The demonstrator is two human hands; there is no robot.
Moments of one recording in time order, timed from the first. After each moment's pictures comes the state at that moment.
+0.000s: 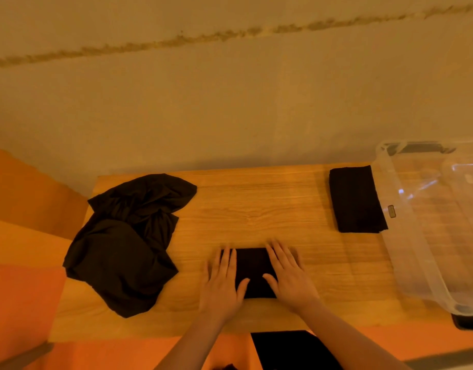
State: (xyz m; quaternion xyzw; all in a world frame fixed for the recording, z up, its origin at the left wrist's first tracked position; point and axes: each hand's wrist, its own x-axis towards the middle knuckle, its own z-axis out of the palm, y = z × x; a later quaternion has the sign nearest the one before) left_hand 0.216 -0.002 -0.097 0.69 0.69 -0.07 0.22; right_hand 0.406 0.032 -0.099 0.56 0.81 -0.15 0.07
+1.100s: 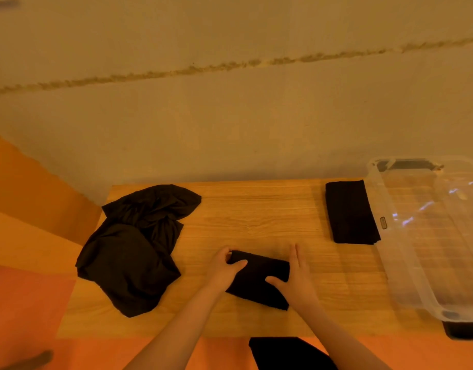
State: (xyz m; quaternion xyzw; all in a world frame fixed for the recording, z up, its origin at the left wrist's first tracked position) left_hand 0.228 0.041 -0.033 0.36 0.72 0.25 0.54; right_hand 0.408 0.035 -0.060 0.68 0.63 -0.37 -0.09
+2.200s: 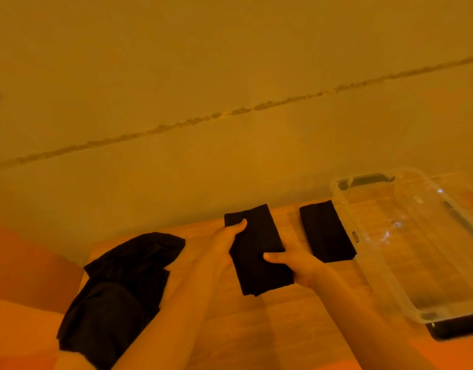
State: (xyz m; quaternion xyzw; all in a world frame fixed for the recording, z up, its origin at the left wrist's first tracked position) left_hand 0.273 0.143 0.084 0.18 0.56 0.35 0.72; right_hand 0.431 0.115 0.048 0.51 0.31 -0.76 -0.27
